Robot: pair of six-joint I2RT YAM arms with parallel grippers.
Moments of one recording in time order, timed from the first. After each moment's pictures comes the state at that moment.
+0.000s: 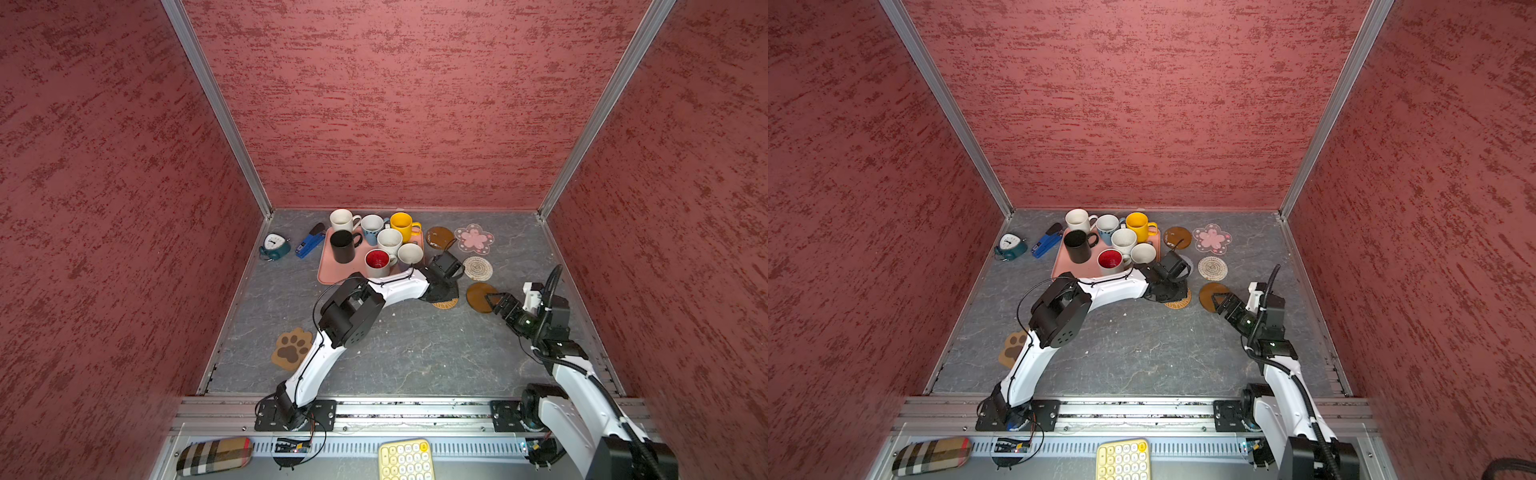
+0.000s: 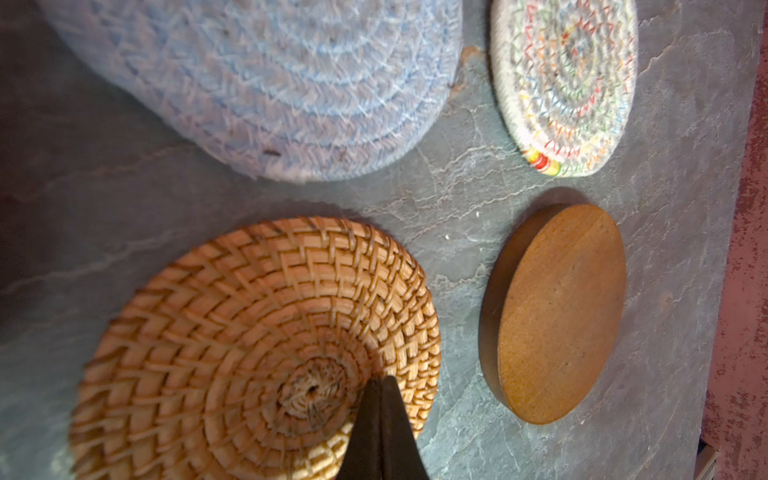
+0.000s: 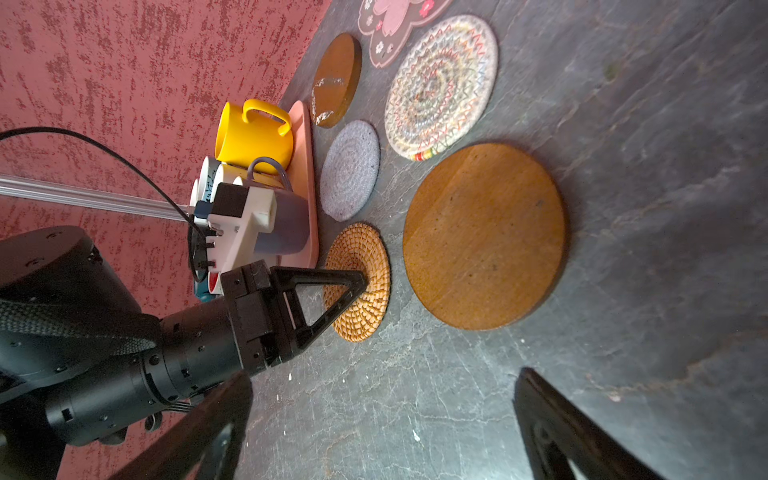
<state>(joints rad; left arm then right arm) -0.88 2.28 1.72 -0.45 0.10 -0.87 -0.11 0.83 0.29 -0.06 -0.53 0.74</state>
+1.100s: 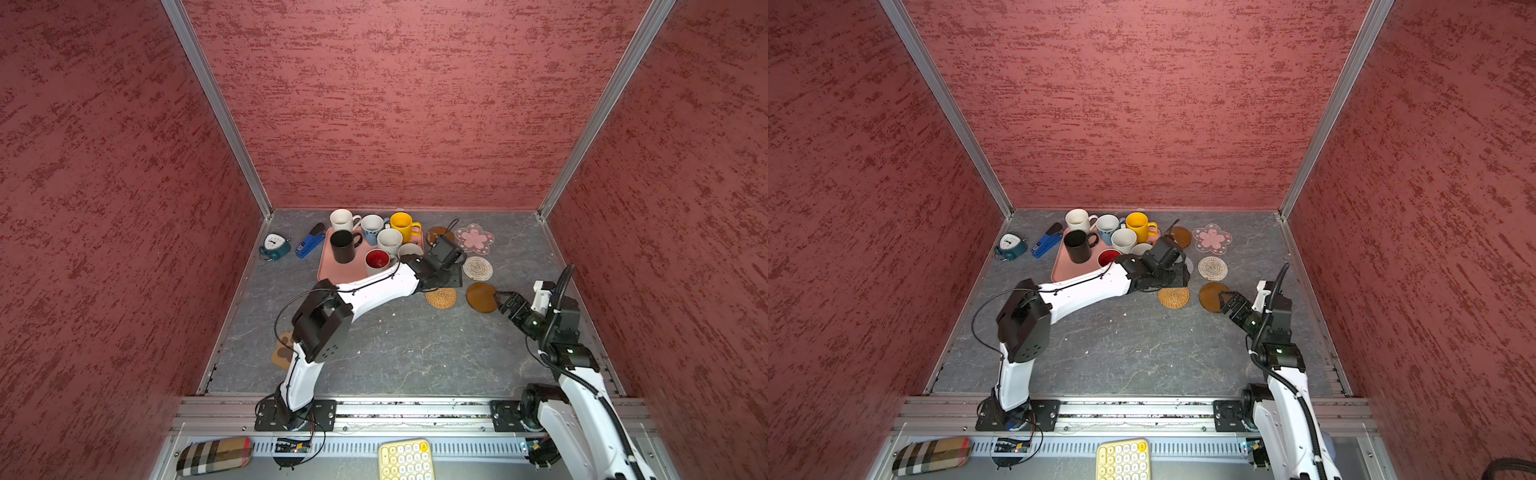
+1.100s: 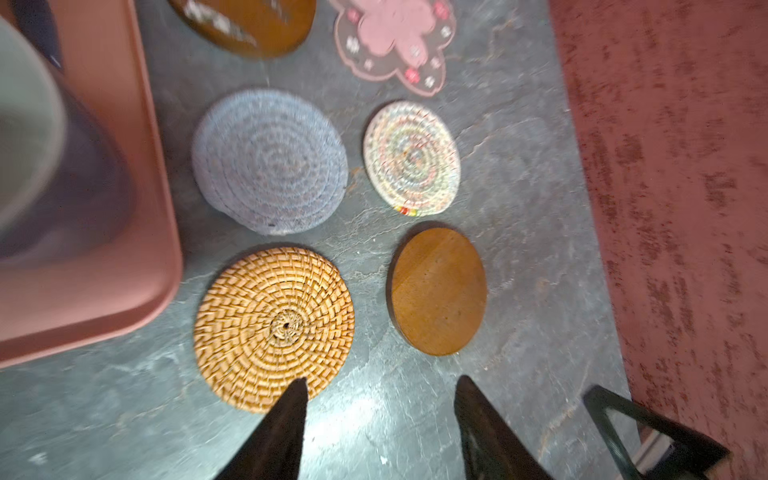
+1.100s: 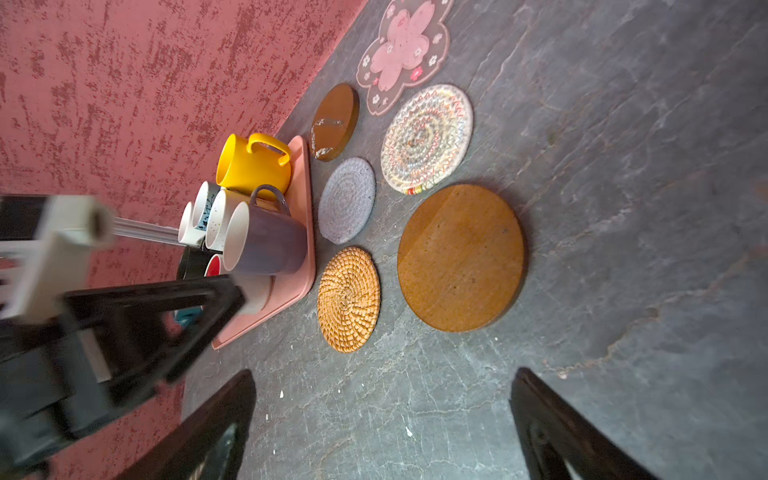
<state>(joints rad) -0.90 1.95 1.65 -0.47 -0.06 -0.76 -0.11 0.67 0.37 -0.28 -0.42 0.70</state>
